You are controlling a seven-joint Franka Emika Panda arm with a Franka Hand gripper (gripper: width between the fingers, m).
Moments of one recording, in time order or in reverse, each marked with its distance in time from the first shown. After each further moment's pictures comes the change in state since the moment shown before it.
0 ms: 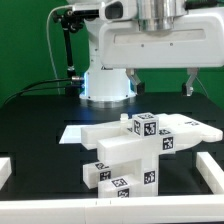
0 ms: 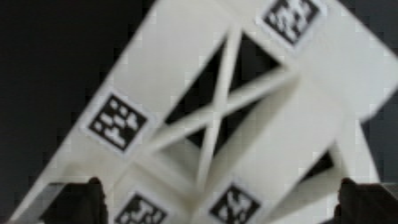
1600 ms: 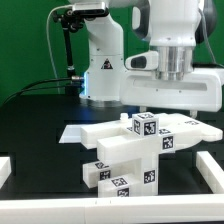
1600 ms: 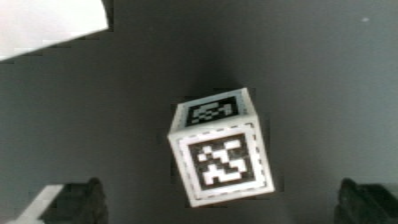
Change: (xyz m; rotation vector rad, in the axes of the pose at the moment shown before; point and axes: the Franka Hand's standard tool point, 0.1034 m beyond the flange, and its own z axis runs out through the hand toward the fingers) arm -0.069 0.008 0.111 -0.091 0.129 -0.105
